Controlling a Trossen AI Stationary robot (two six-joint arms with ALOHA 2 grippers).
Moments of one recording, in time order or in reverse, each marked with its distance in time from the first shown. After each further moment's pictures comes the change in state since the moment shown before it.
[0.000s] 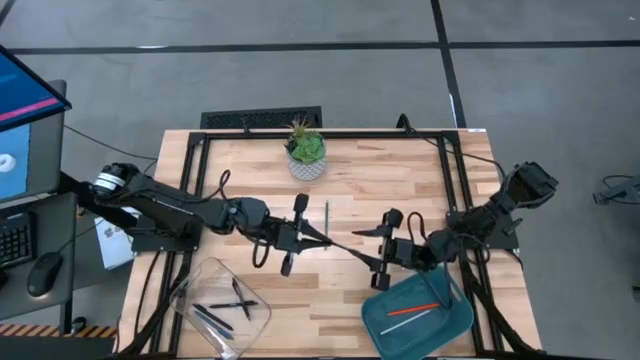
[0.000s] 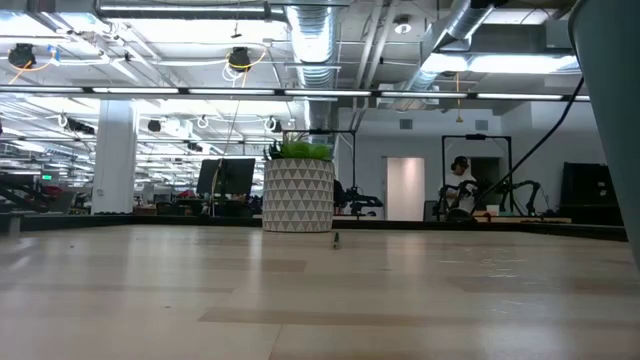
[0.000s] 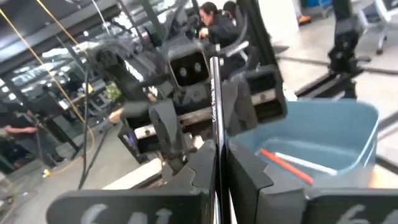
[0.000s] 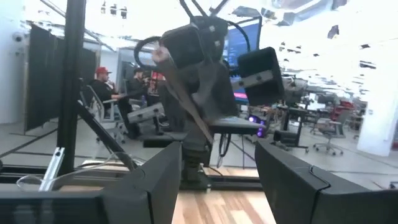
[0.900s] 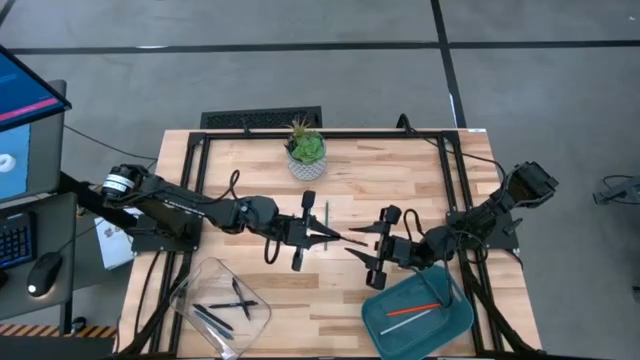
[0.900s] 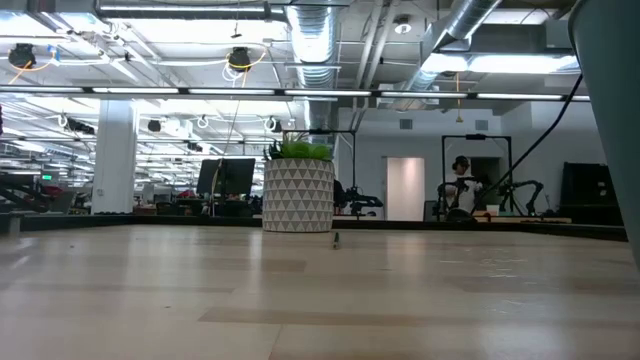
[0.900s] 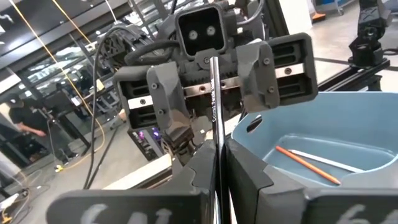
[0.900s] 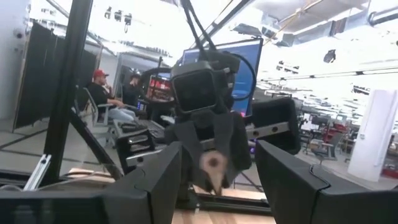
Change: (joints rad) left arm 0.047 0.089 -0.001 0.109 0.002 0.007; right arm -0.036 0.000 0.056 0.000 -0.066 -0.110
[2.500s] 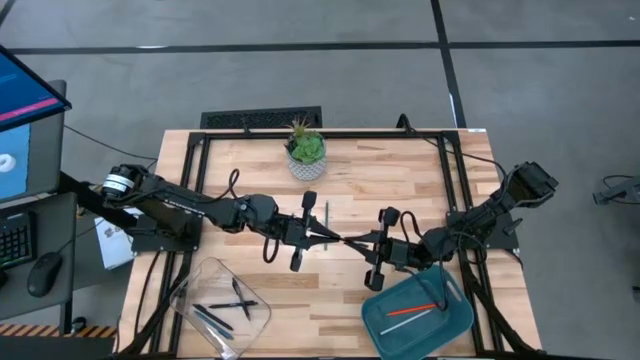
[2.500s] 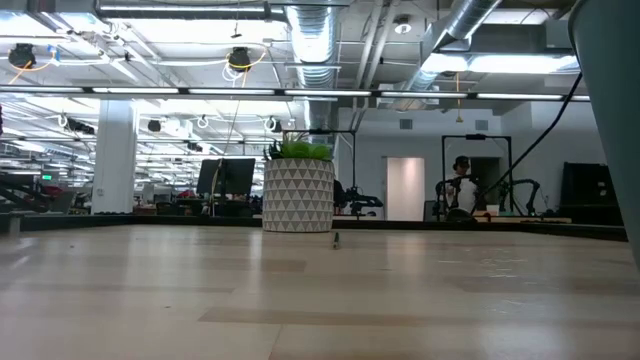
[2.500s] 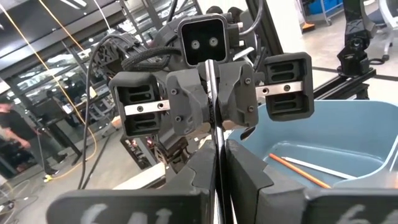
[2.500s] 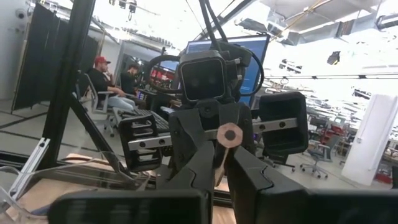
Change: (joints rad) left arm 0.000 0.000 0.000 0.016 0.058 -0.005; right arm -0.006 0.000 0.024 -0.073 0.001 -0.032
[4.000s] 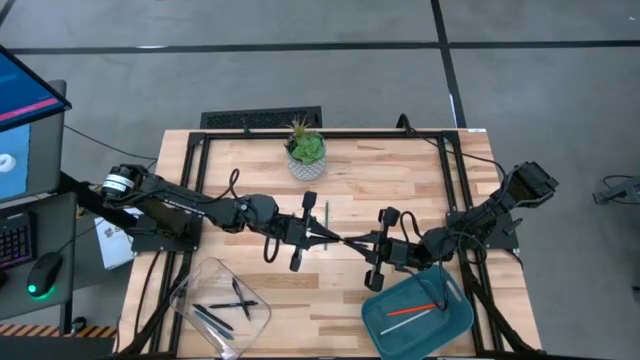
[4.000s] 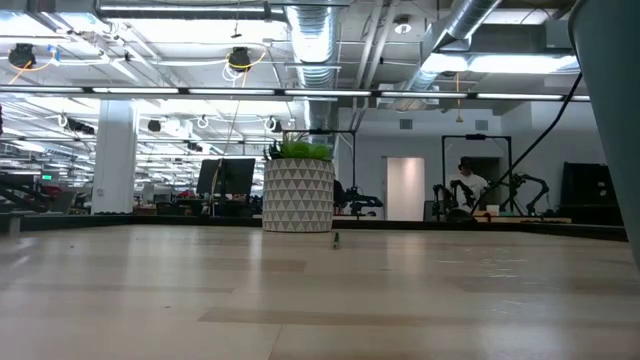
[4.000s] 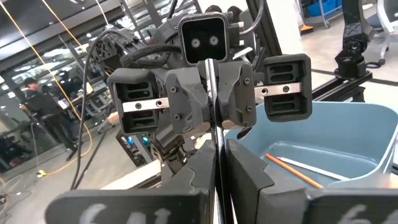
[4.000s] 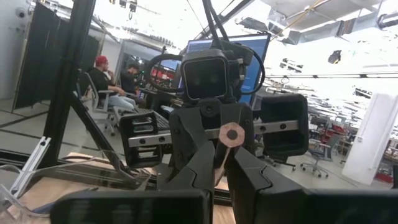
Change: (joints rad) left arm 0.000 0.000 0.000 -0.014 0.005 -0.031; right arm 0.000 0.000 -0.001 -0.002 0.001 0.002
